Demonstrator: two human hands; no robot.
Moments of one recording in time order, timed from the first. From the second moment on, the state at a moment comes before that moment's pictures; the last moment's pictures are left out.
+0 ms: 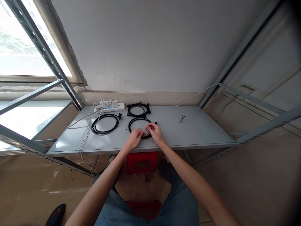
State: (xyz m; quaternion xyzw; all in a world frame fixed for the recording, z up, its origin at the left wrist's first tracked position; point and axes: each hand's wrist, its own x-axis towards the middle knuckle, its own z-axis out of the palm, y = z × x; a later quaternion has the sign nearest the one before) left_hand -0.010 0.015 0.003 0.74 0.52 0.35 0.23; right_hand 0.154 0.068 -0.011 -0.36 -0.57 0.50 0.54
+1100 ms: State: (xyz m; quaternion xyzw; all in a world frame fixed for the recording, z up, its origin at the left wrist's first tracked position) left_hand -0.015 0.012 0.009 0.65 0.53 0.45 0.29; right_hand 0.155 0.054 0.002 -0.36 -0.70 0.38 0.48
